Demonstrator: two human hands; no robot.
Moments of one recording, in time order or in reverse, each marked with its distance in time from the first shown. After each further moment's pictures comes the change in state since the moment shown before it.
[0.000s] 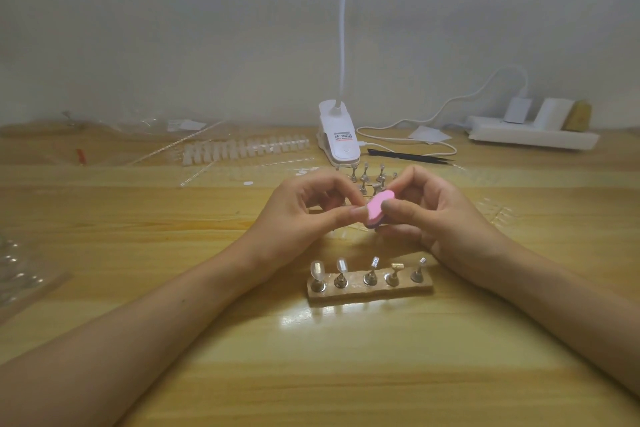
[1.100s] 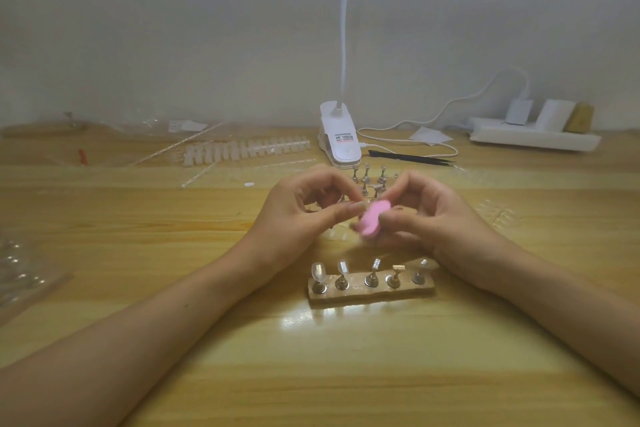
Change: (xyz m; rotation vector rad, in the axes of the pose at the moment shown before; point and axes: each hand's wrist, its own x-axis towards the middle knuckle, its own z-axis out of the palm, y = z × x) left_hand 0.001 -0.002 0.000 0.054 0.071 0.057; right_hand -0.002 0.000 0.003 -0.013 -0.034 0.022
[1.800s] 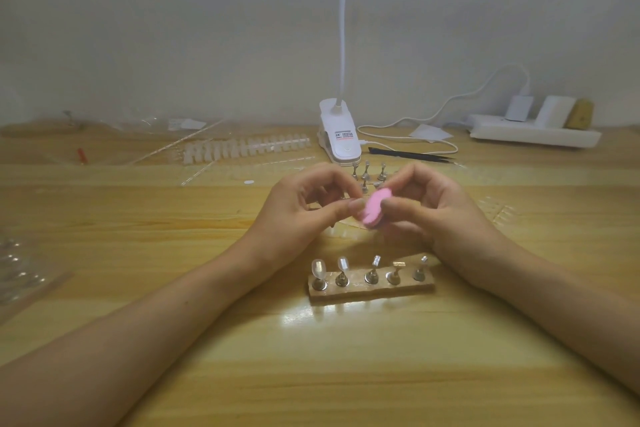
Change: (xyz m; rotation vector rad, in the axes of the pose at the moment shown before) left_hand 0.000 0.001 0.000 0.026 -0.013 -0.008; right_hand 0.001 -0.001 0.003 -0.018 0.068 -0.057
